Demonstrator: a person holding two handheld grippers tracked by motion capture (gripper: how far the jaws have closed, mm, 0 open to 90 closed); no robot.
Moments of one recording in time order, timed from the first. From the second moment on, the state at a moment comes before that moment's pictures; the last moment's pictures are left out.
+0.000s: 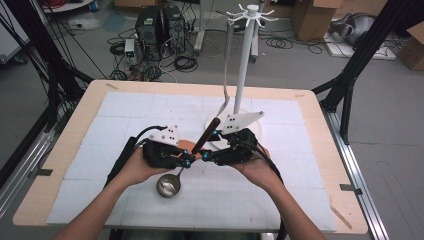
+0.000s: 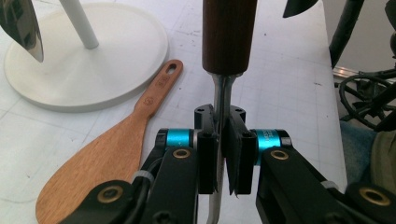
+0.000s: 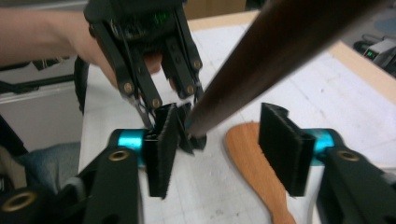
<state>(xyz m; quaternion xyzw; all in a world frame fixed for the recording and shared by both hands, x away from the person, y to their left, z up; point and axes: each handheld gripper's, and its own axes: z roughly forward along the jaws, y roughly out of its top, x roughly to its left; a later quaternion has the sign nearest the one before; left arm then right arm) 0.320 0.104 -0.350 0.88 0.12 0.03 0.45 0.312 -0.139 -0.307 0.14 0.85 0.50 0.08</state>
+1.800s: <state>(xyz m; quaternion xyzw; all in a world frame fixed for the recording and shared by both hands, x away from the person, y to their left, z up) 0.319 0.107 -0.339 0.84 0.16 0.02 0.52 0.312 -0.116 -0.295 0.16 0.82 0.54 0.07</state>
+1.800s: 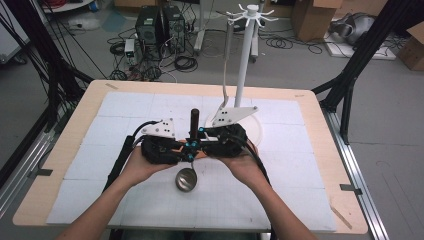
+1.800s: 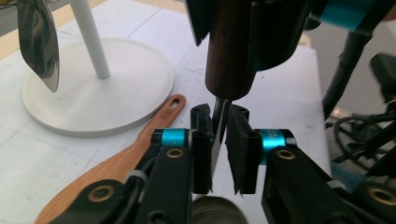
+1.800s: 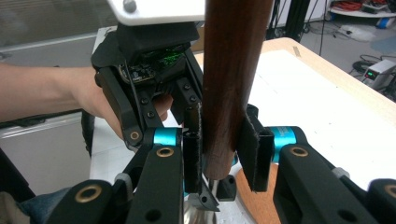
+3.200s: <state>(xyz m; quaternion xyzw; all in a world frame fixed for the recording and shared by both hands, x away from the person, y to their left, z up) 0.314 0.102 -0.336 0.83 0.17 0.04 0.53 0.308 -0.118 -0.291 0.17 0.82 0.54 0.10</state>
